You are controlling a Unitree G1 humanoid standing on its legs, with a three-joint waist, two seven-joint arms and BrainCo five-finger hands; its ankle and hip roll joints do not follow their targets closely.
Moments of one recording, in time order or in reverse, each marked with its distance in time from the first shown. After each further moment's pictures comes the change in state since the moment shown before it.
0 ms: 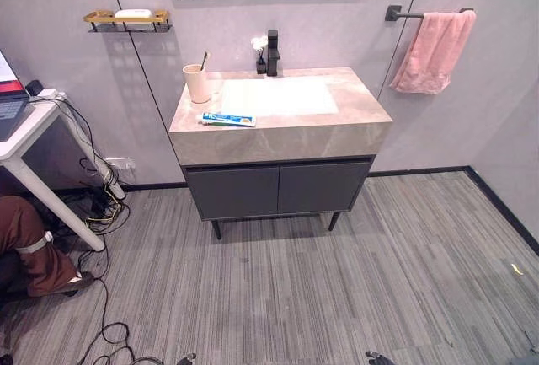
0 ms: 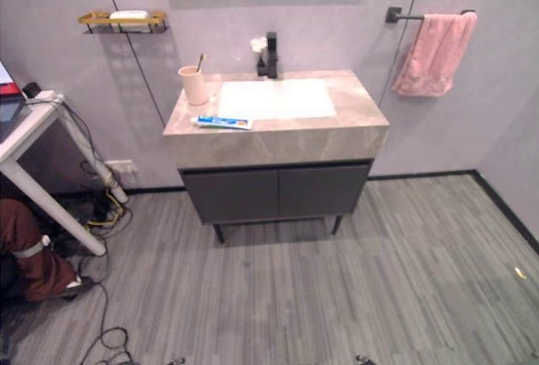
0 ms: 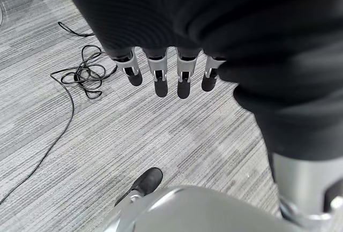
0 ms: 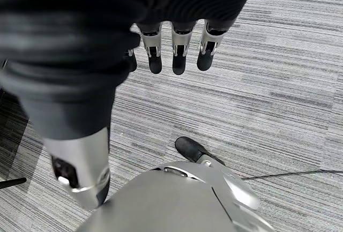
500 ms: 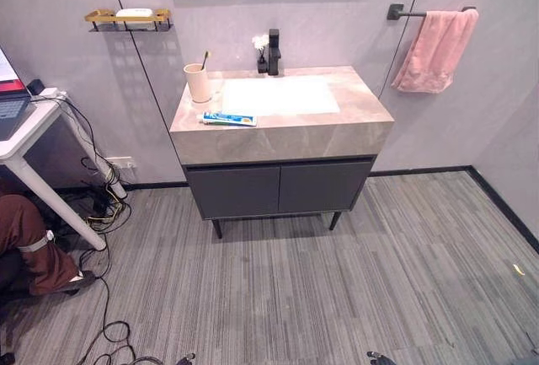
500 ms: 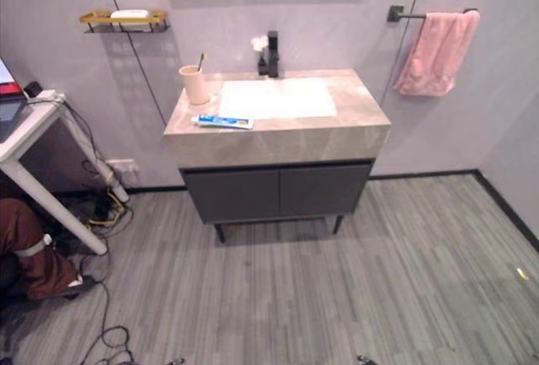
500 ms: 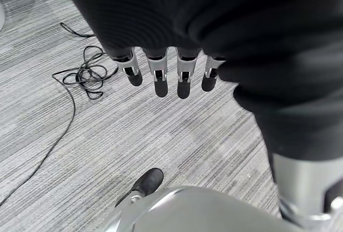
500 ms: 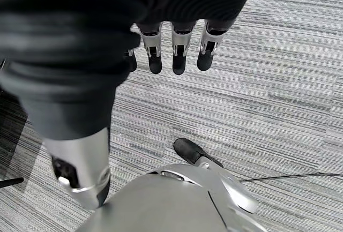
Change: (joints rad) left arm -0.009 -0.003 -0.030 -0.004 0.012 0.000 0.000; right arm 0.000 0.001 0.004 0.002 -0.006 0.000 -0.003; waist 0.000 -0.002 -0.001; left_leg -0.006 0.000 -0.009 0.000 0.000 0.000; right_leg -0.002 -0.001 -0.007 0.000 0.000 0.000
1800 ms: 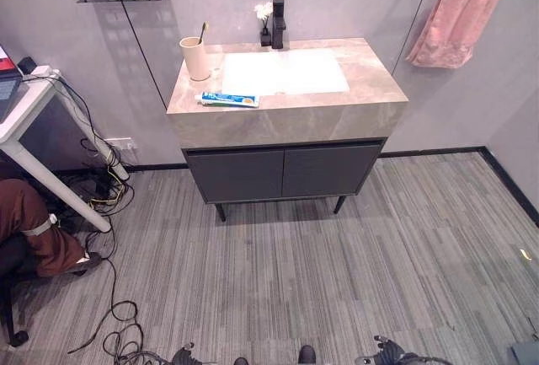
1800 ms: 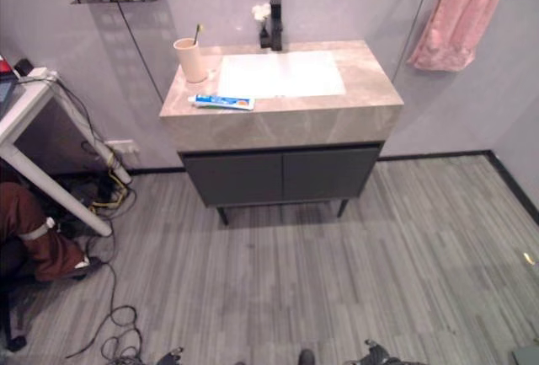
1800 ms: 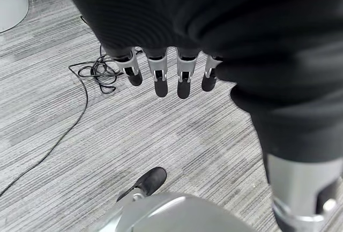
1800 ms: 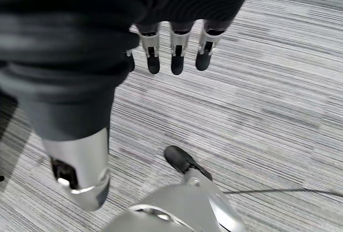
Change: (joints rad) left arm 0.002 0.008 0.038 -0.059 -0.081 -0.002 0.005; right arm -0.026 -0.060 -0.005 -0.014 -0.026 0.000 -0.002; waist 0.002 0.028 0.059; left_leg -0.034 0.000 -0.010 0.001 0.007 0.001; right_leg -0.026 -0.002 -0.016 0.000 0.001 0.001
